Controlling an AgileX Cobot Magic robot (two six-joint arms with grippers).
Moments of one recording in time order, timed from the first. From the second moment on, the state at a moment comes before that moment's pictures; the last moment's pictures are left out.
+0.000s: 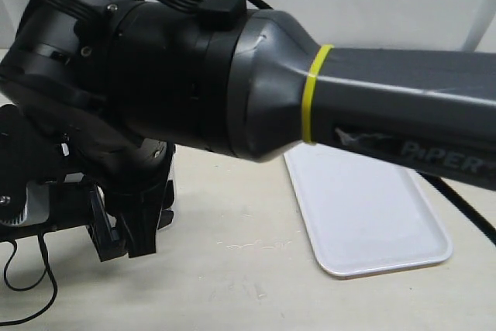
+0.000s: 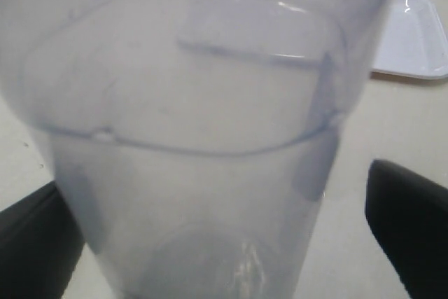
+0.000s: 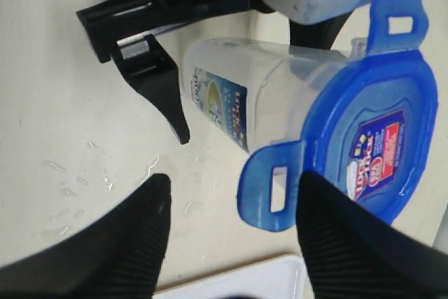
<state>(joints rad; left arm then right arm) 0.15 2.09 -0.50 1.09 -1.21 -0.10 1.13 1.97 -1.74 -0.40 1.16 -0.50</state>
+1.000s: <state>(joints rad) 0.15 2.09 -0.50 1.08 -1.21 -0.10 1.13 1.85 -1.74 -0.20 1.20 -0.57</state>
